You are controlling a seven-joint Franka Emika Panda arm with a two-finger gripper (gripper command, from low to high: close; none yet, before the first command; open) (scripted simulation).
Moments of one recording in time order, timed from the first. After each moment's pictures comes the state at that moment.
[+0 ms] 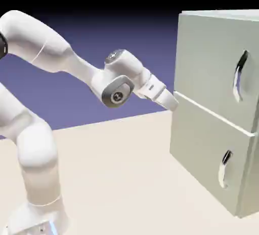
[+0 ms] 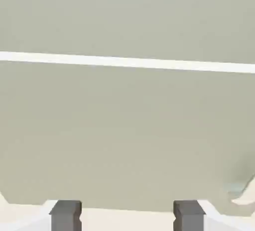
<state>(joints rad) 0.03 -0.58 -0.02 -2.80 -0.05 3.04 0.72</state>
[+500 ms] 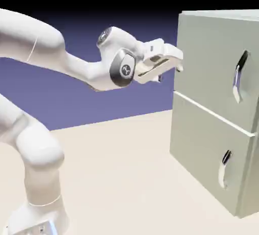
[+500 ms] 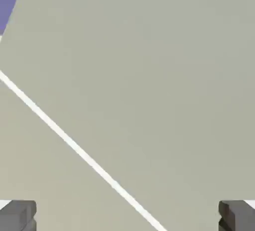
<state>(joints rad) 0.29 -0.69 -0.31 -2.64 -0.70 3.03 0.43</state>
